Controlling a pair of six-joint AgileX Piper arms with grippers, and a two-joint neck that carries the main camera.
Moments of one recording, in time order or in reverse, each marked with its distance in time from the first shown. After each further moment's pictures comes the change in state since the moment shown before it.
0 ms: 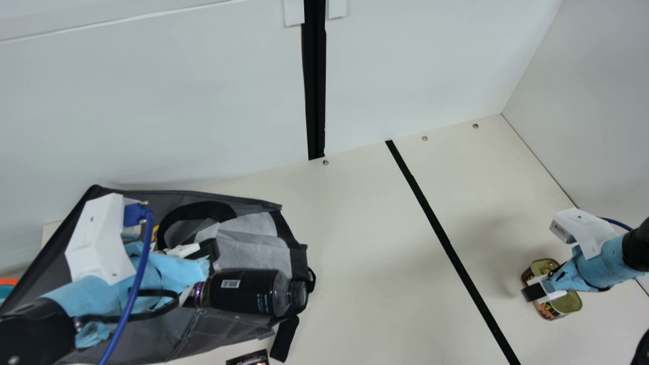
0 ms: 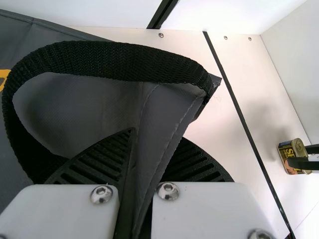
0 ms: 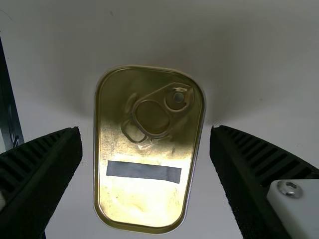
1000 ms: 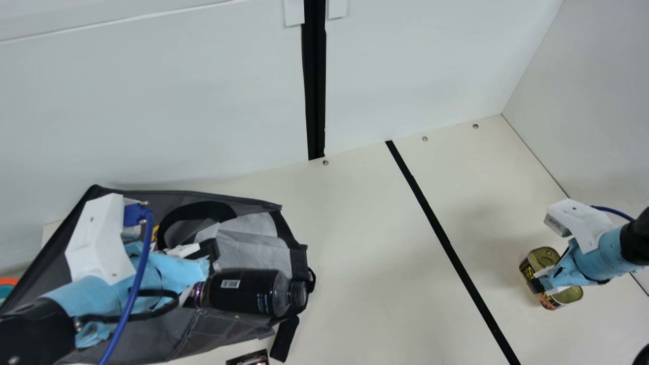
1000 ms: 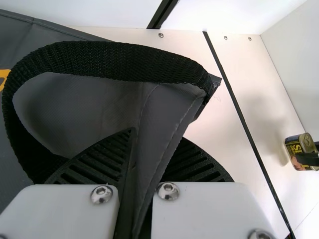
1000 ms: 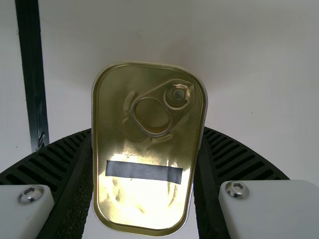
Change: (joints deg) left arm 0.0 0.0 0.0 0.0 0.0 0.0; right arm 4.2 -5.8 -0.5 -0.8 2.1 -0.1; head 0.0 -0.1
